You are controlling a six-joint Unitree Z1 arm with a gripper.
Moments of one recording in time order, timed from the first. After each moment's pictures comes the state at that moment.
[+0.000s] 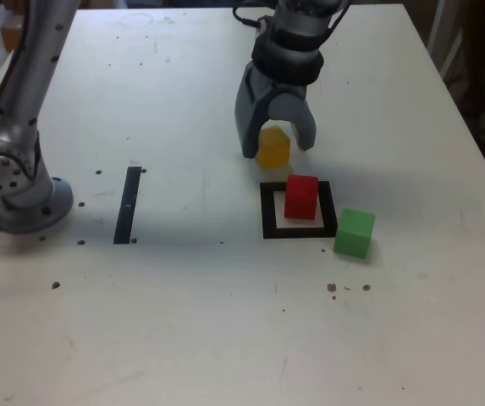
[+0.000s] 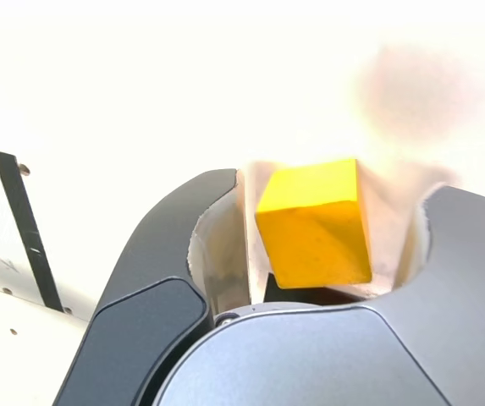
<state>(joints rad) 0.23 2.11 -1.55 1.26 0.10 0.04</state>
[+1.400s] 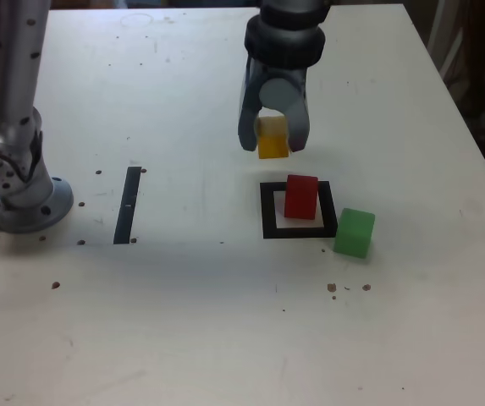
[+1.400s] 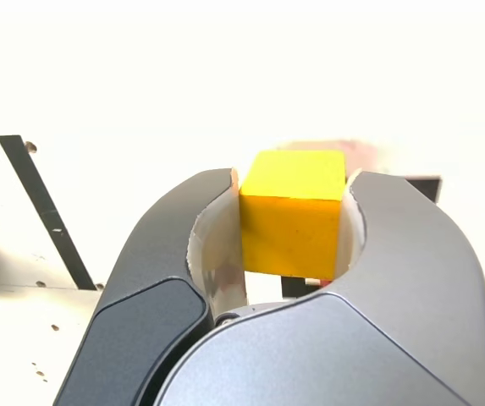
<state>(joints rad) 0.10 1.97 -1.56 1.29 0.09 0.14</state>
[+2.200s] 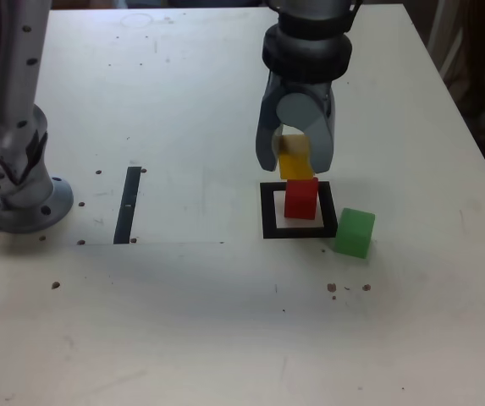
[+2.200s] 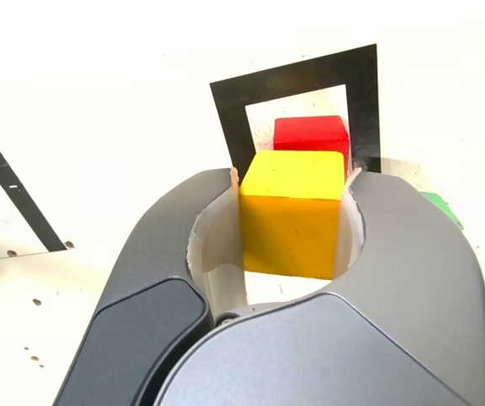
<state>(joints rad) -0.06 1.99 -1.65 1.32 0.05 0.10</state>
